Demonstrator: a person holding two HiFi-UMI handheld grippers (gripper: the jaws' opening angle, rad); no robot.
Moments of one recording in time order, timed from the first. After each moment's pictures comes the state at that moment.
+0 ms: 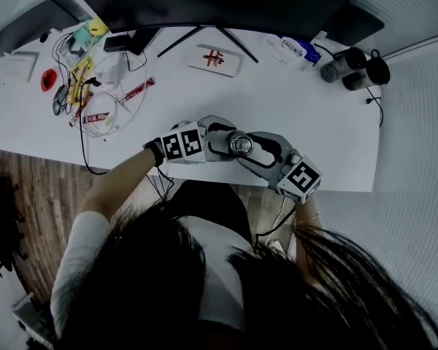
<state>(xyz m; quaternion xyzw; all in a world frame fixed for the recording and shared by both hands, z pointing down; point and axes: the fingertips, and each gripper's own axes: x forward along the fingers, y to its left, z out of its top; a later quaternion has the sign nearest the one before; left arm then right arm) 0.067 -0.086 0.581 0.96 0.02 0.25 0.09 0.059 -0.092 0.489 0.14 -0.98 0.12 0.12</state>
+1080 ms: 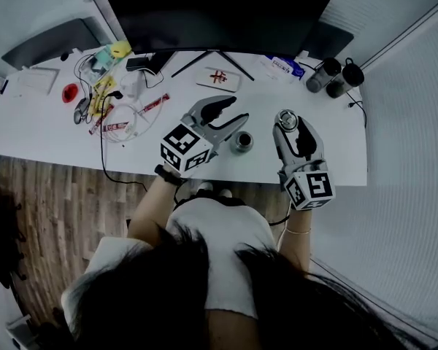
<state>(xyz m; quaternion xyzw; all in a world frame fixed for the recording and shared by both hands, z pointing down) 0.023 -0.134 0.364 0.95 -0.29 0.01 0.06 0.133 -0.105 0.335 0.50 -0.86 0.02 0.02</state>
